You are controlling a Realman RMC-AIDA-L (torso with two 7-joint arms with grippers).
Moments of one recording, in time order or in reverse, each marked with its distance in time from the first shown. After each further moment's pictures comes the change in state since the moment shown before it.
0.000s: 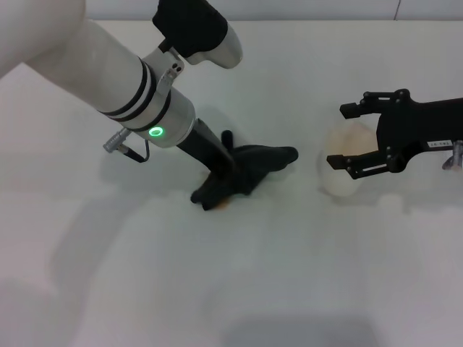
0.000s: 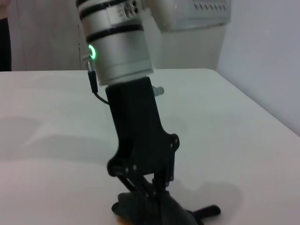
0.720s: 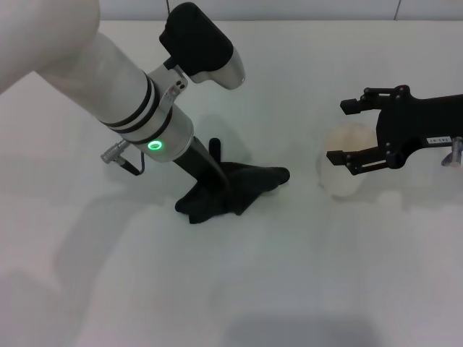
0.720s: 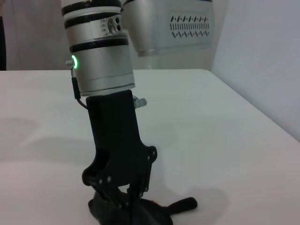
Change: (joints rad) left arm -0.025 -0.001 0.037 -0.053 0.013 0.027 -0.004; right arm 0.003 -0.001 -0.002 0.000 0.000 0.016 0.000
